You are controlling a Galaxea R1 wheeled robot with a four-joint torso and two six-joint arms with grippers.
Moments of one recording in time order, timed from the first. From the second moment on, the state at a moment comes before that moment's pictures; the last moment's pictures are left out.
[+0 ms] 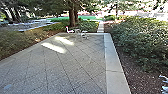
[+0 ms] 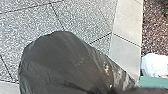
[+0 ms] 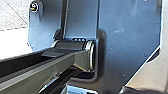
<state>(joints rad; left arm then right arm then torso) 0.85 2.72 -2.51 -0.76 0.36 0.46 -1.55 3.07 -2.73 -0.08 0.05 0.30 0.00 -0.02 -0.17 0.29</state>
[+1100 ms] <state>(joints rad) 0.64 2.73 -2.68 -0.81 0.61 0.45 -1.55 3.07 -2.73 -0.08 0.05 0.30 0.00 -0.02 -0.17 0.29</state>
